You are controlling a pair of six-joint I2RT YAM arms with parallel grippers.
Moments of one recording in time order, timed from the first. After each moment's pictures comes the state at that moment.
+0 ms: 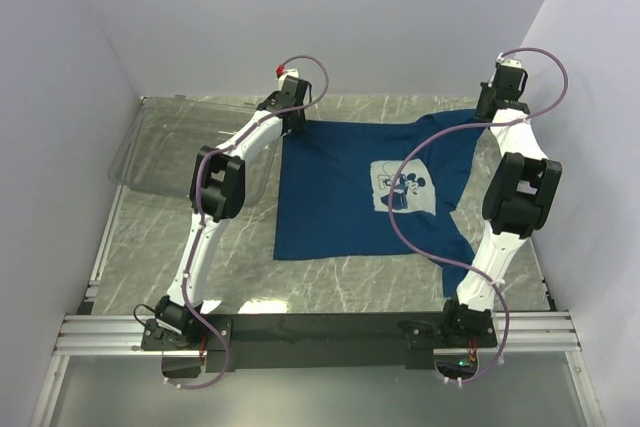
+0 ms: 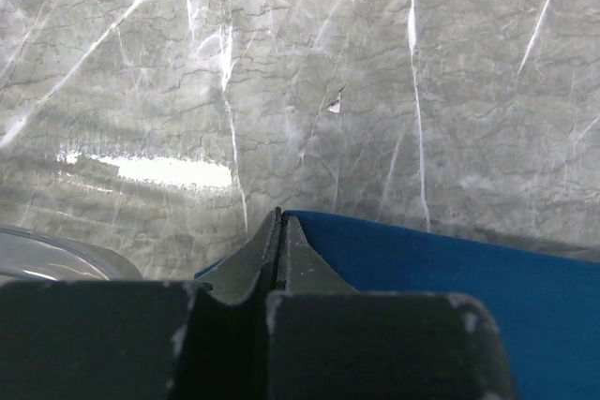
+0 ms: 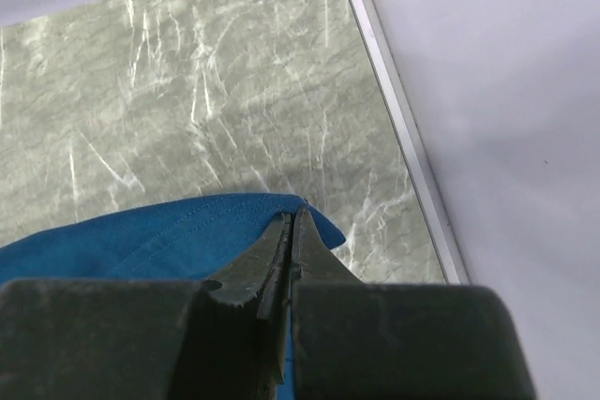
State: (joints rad) left arm -0.42 2.52 2.25 -0.45 -0.31 -0.44; right arm -0.25 2.05 1.74 -0.29 0.12 0.00
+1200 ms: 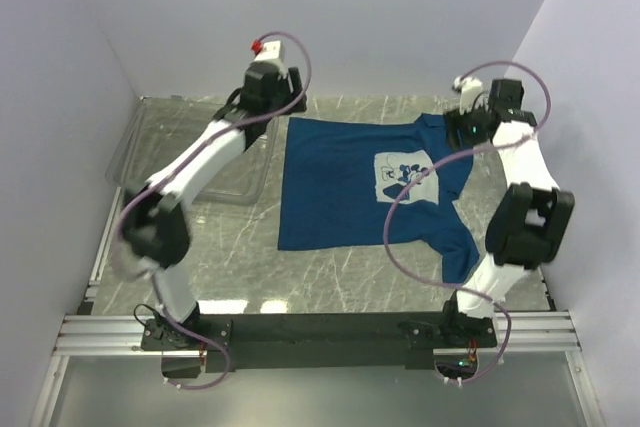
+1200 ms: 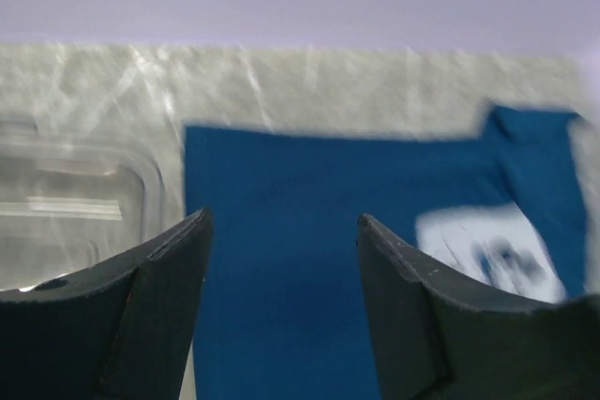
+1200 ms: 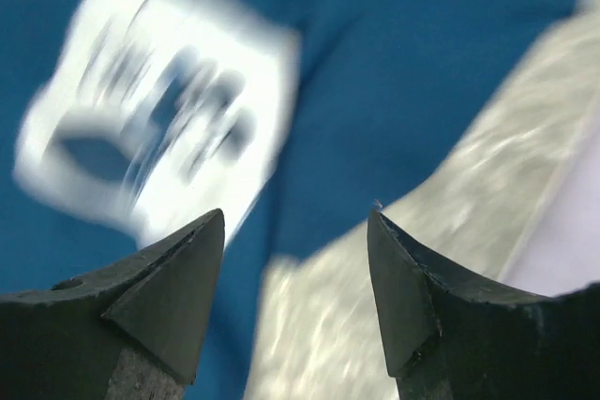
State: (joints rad) left arm -0.46 1.87 1.71 -0.20 -0.16 -0.39; right arm -0.21 1.77 1.54 -0.62 -0.32 -0.48
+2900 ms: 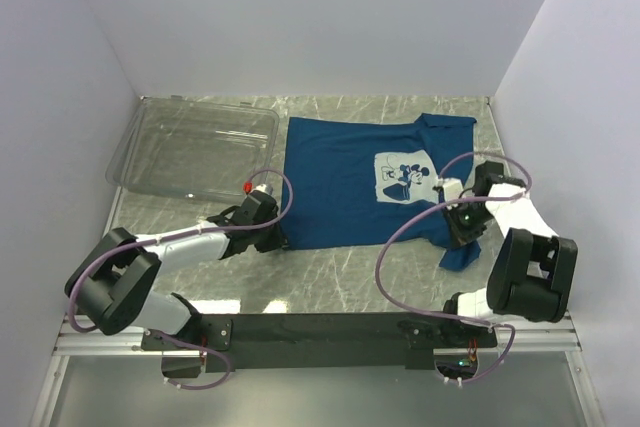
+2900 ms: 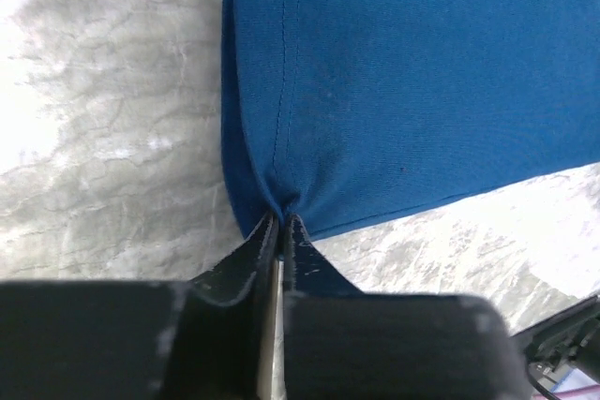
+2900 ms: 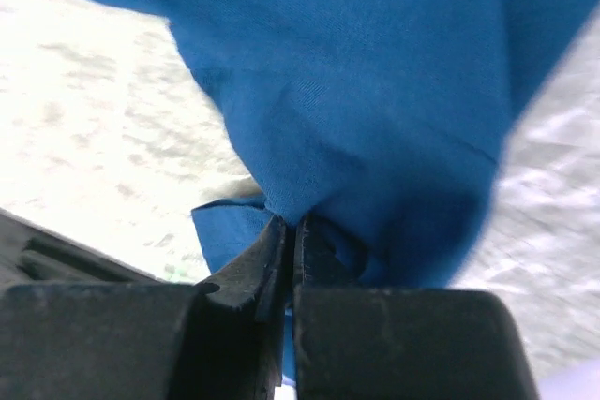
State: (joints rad) left arm -0.67 1.39 0.58 -0.08 0.01 -0.88; right arm -0.24 1.42 0.82 -0.91 -0.24 -0.71
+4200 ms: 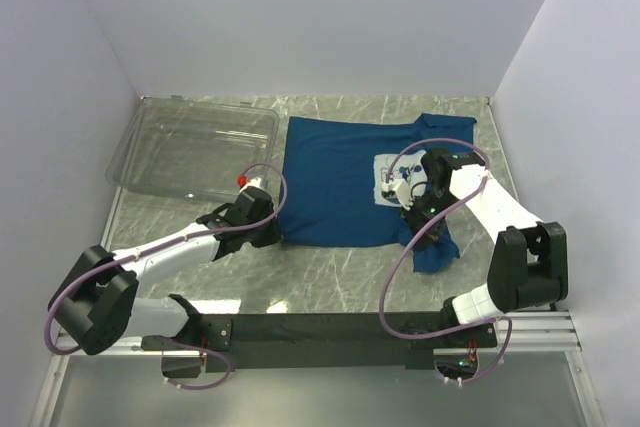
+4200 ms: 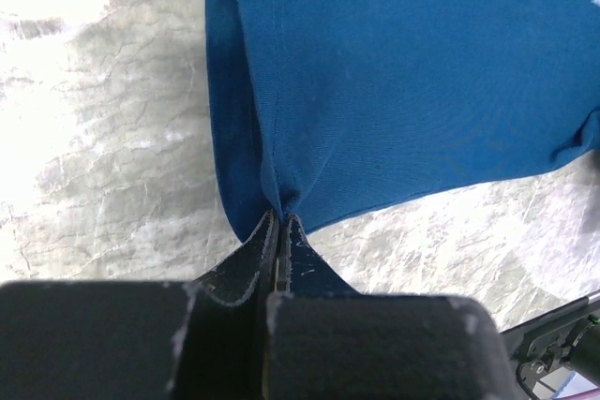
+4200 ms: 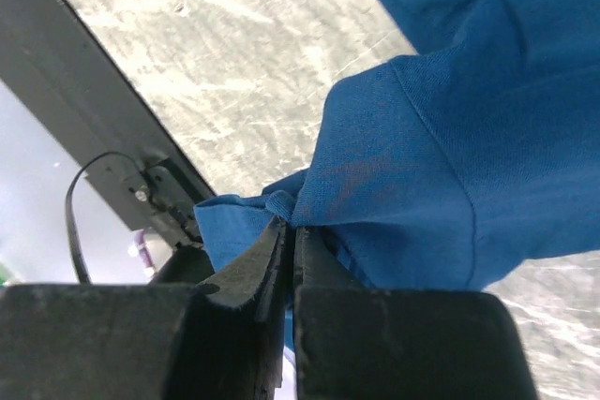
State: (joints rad) left arm -0.67 1.27 0.61 -0.19 -0.05 -0.85; right arm 0.15 1.46 1.05 -1.25 -0.40 -0.82
